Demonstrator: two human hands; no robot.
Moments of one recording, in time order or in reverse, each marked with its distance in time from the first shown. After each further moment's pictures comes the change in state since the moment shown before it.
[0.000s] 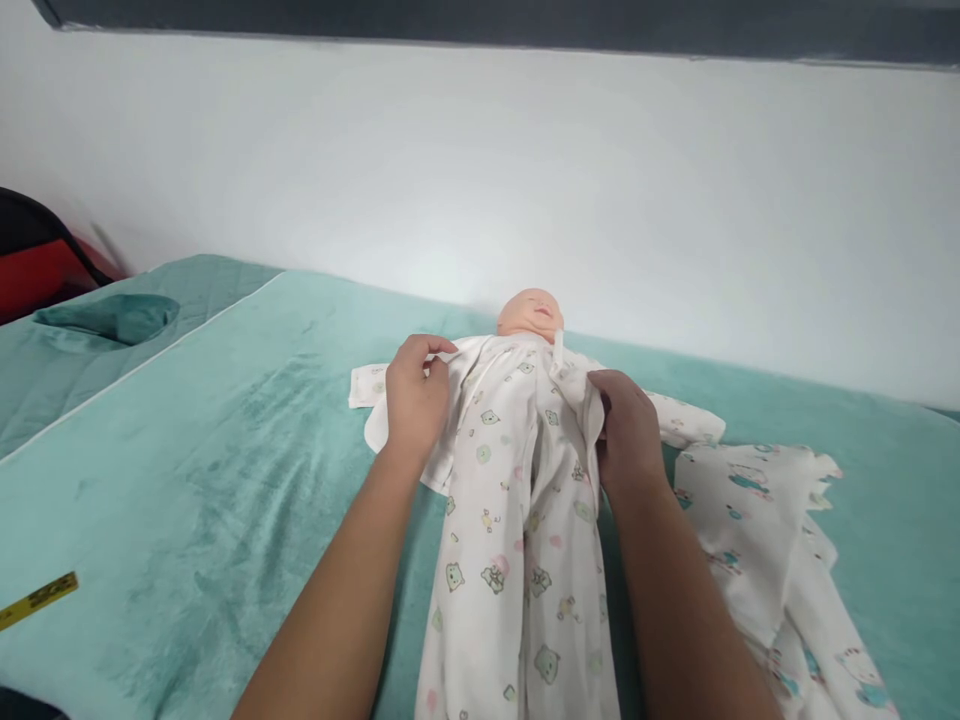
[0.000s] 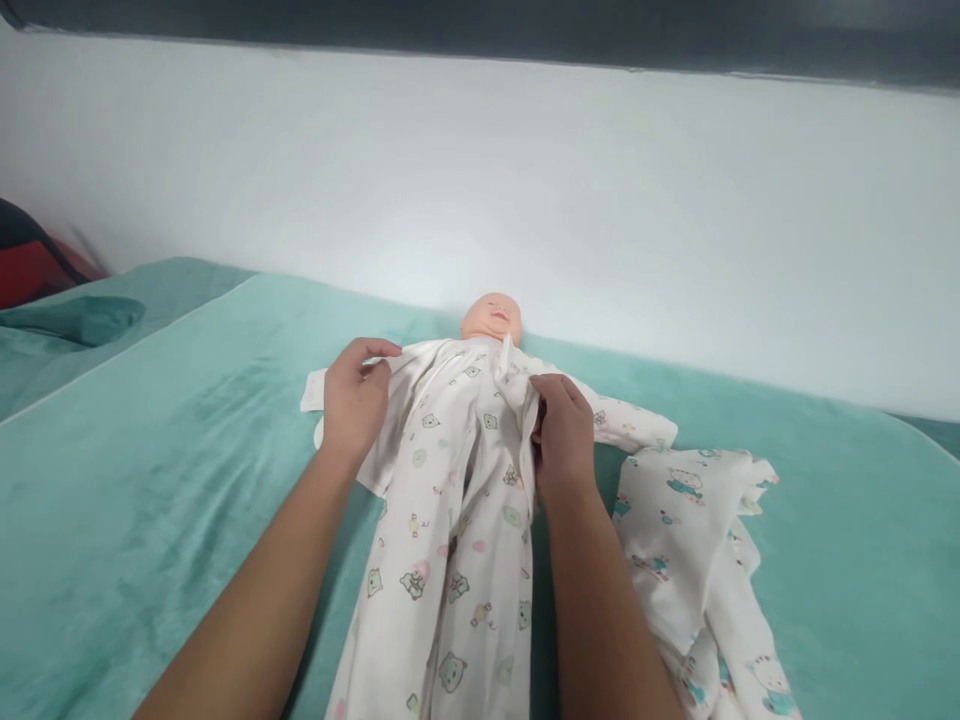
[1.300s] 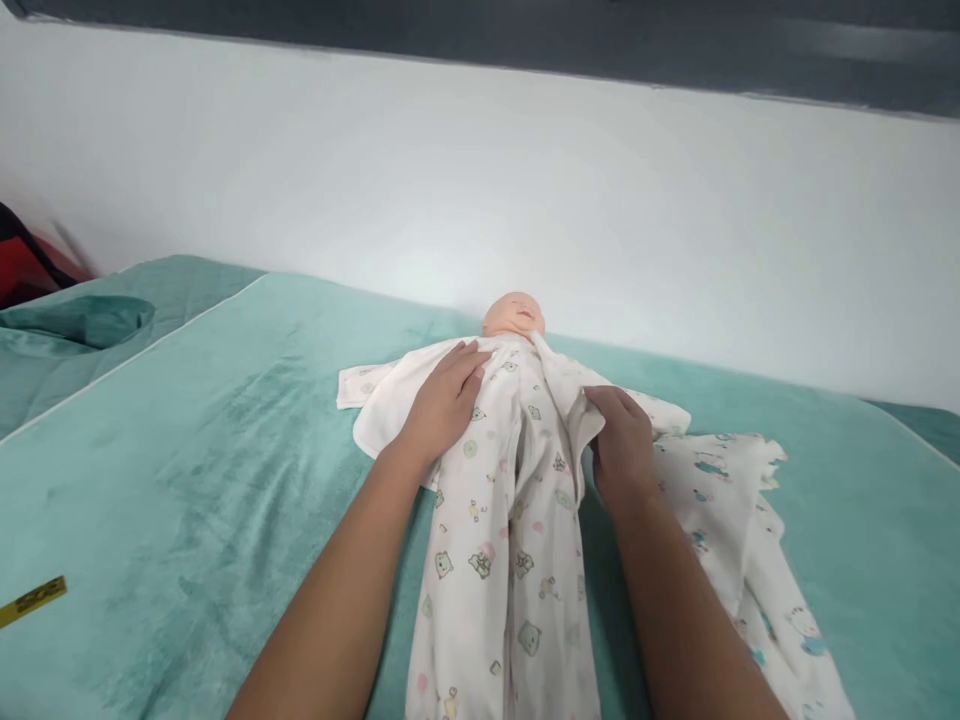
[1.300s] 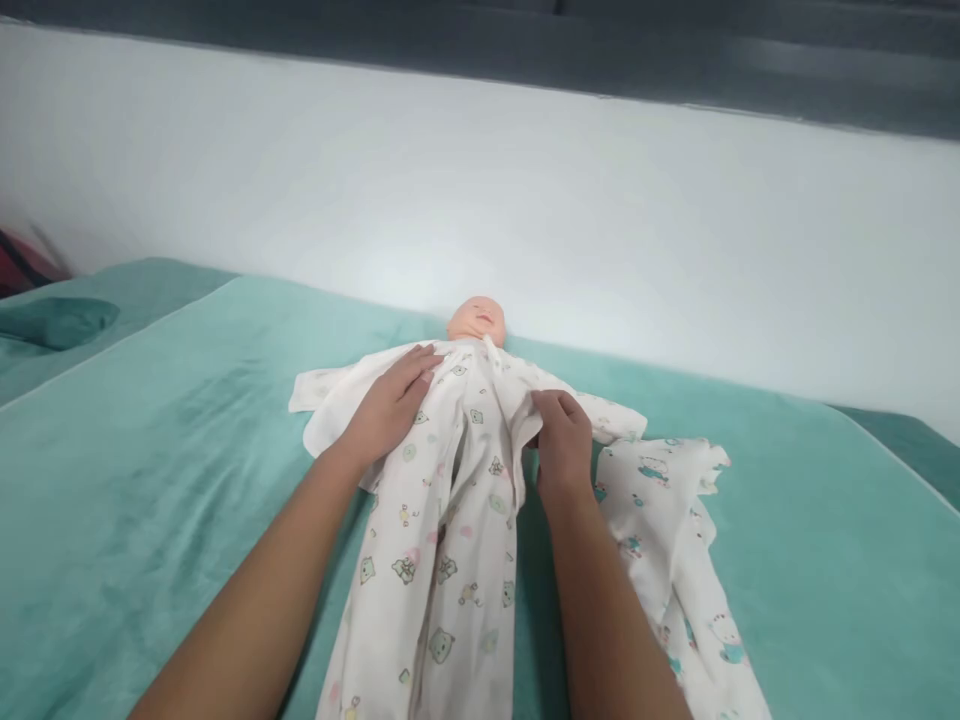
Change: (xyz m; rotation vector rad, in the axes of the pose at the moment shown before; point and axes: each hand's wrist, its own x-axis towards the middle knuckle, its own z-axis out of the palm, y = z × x) left_hand -0.008 -0.007 0.018 0.114 -0.501 0.174; right_hand 0.000 0.020 -0.025 0.046 0.101 -0.002
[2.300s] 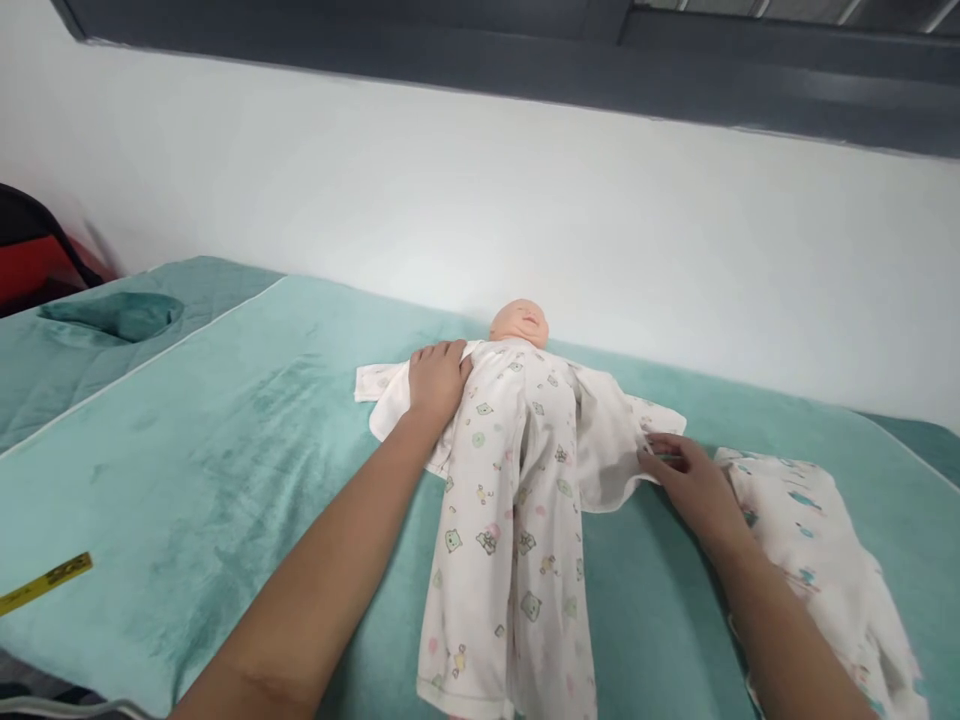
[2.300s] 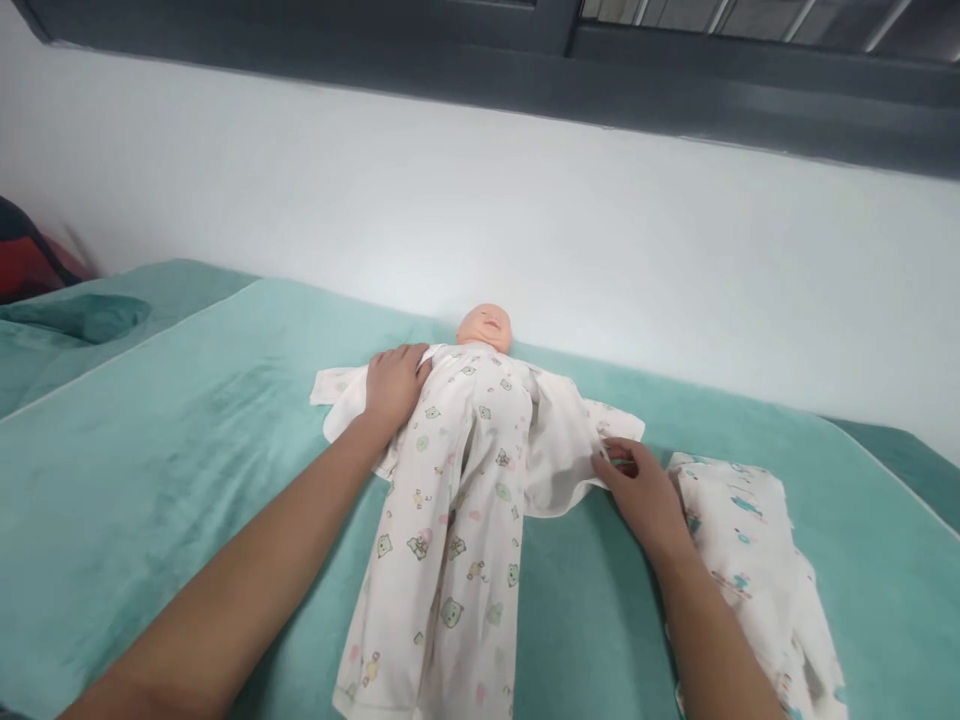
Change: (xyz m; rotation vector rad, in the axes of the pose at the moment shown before) left_hand 0.026 -0.030 0.001 0.619 0.102 -0.095; right_hand 0.017 0.012 -0.125 -0.887 -0.097 -0.147
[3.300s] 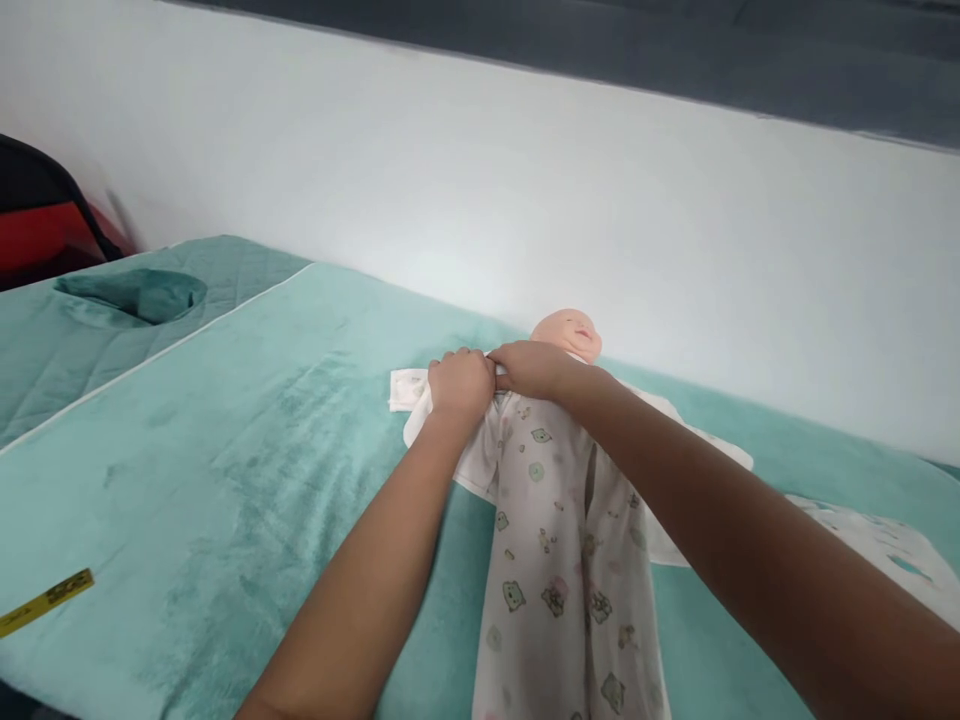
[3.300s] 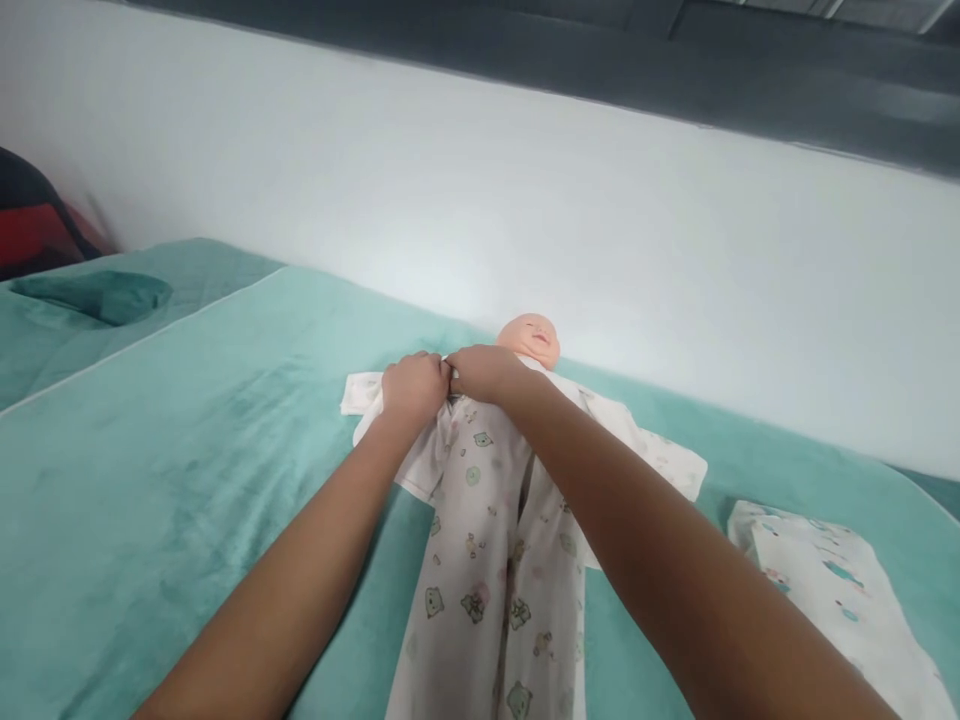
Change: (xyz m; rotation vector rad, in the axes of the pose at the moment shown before) left_hand 0.018 -0.024 -0.010 0.043 -0.114 -0.160; right_hand 0.078 -0.253 0.151 -0.768 -0.660 -0.869
